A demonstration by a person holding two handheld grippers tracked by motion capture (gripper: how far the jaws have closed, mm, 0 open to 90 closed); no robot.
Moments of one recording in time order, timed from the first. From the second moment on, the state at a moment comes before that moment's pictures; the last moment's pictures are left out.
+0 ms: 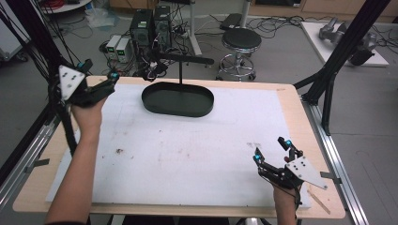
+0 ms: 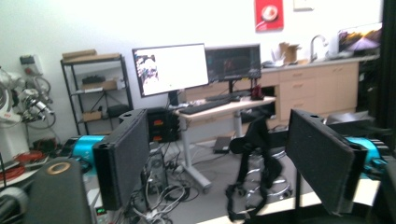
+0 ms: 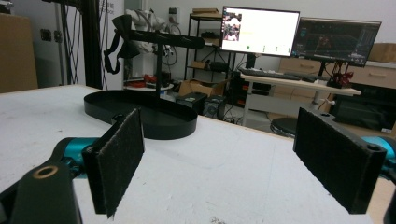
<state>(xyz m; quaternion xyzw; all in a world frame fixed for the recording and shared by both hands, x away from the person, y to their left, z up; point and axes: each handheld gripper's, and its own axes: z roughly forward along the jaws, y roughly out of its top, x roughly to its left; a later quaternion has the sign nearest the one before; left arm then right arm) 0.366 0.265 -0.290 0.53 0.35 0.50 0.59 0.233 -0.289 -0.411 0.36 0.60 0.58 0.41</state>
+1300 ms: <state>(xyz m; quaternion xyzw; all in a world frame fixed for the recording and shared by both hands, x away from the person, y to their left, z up) 0.235 0.313 -0.400 0.54 0.38 0.43 0.61 0.225 -0.303 -0.415 0.40 0.59 0.57 0.41</state>
